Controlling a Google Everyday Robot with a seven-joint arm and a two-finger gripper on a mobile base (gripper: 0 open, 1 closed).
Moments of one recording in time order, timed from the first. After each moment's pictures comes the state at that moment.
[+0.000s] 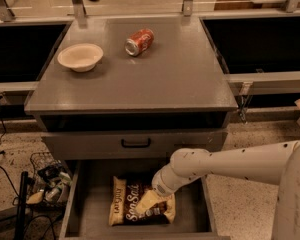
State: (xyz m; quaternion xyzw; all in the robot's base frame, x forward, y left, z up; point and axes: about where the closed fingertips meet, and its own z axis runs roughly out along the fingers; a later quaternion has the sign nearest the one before) arm 0.478 0.001 0.457 -0.44 0.86 0.22 0.14
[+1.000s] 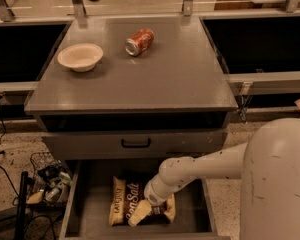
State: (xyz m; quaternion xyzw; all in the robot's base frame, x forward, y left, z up) arm 0.462 0.026 0.403 -0.47 0.84 0.23 0.11
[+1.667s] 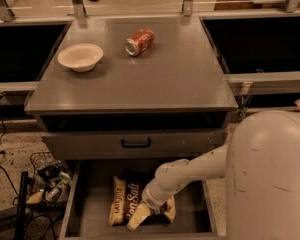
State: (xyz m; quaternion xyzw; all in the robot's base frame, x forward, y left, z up) arm 0.458 0.028 0.392 -0.48 0.85 0.20 0.11
